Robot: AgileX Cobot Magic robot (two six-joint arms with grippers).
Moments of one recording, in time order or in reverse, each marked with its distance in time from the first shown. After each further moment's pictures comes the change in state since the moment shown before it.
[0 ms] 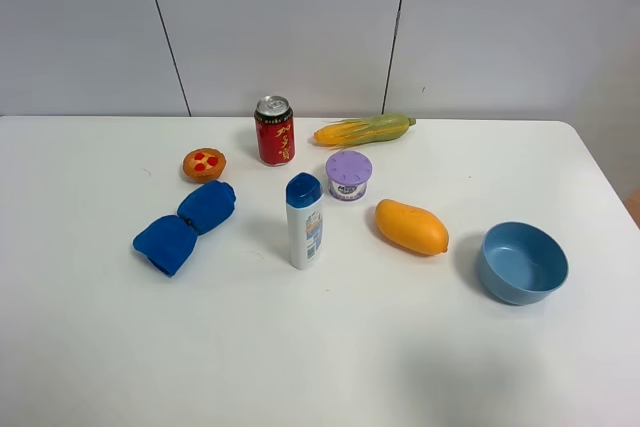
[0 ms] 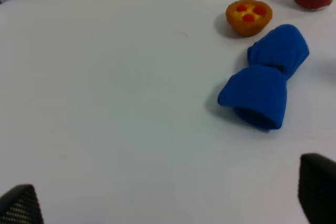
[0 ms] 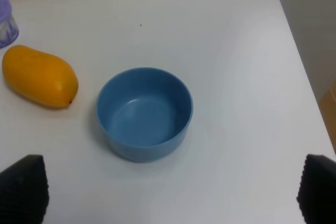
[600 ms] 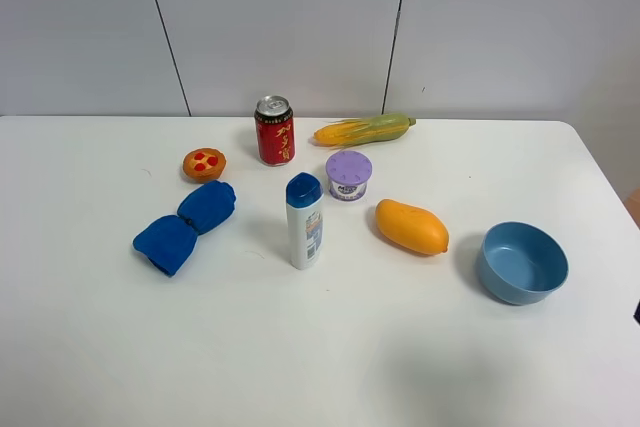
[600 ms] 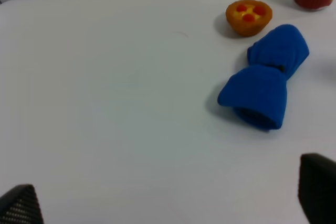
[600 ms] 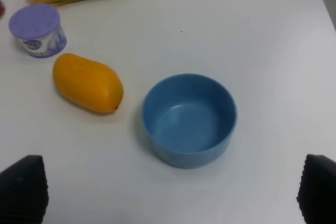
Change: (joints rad) left arm 0.000 0.000 0.000 0.000 0.000 0.000; right arm 0.012 0.000 0.000 0.117 -0.006 -0.003
